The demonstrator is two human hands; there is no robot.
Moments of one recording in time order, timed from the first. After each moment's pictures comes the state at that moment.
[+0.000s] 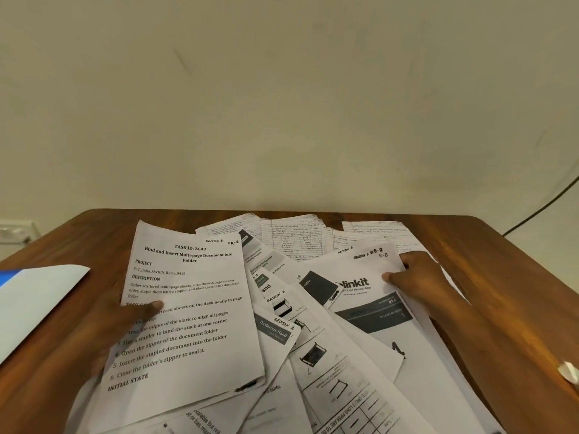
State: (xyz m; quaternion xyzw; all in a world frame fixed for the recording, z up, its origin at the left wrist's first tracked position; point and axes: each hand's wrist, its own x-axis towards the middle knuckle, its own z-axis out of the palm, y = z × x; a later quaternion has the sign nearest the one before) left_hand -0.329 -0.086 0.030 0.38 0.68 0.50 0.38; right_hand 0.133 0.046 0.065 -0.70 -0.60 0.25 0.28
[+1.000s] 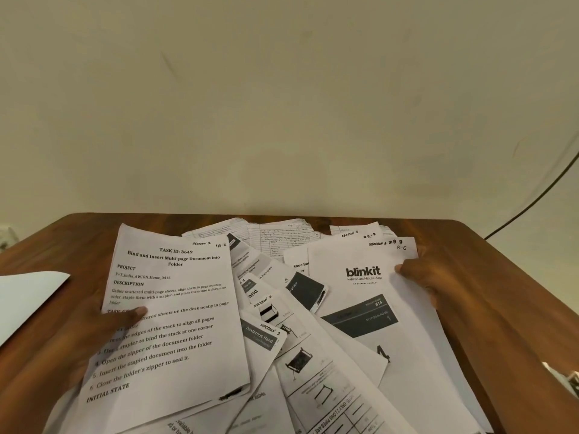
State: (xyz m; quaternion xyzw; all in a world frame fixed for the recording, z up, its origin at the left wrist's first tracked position) left_hand -0.344 -0.072 0.012 0.40 0.65 0.51 0.39; right_hand 0.164 0.043 0.089 -0.64 -0.50 0.40 0.43
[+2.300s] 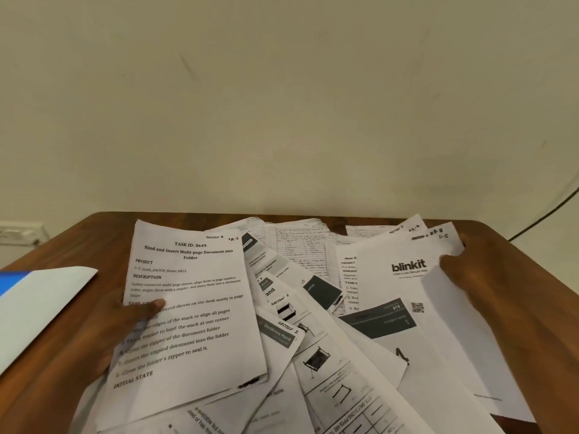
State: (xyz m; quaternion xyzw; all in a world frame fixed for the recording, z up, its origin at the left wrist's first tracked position) left_hand -0.328 -0.086 0.029 0.36 0.67 0.52 0.39; right_hand 0.199 0.051 0.084 -0.66 -0.57 0.15 0.47
